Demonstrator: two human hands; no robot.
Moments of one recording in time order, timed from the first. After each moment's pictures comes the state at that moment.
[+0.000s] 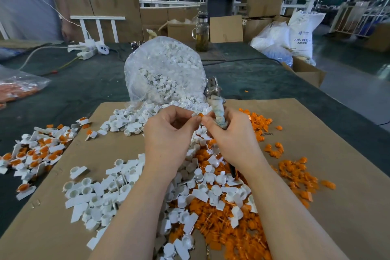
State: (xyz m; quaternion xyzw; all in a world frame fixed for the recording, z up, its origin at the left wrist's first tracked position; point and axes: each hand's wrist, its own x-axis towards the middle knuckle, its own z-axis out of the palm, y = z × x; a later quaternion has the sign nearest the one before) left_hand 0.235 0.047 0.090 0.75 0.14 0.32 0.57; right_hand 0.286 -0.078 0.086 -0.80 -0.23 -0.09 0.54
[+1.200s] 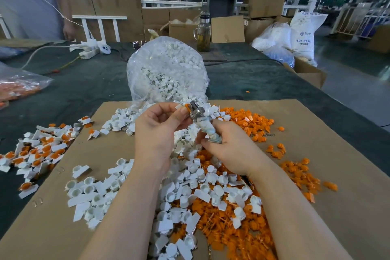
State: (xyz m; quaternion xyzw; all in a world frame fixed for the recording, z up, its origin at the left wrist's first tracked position) left_hand 0.235 0.064 0.091 0.57 0.07 0.31 0.76; right_hand 0.285 -0.086 0.086 -0.84 -0.35 0.05 0.41
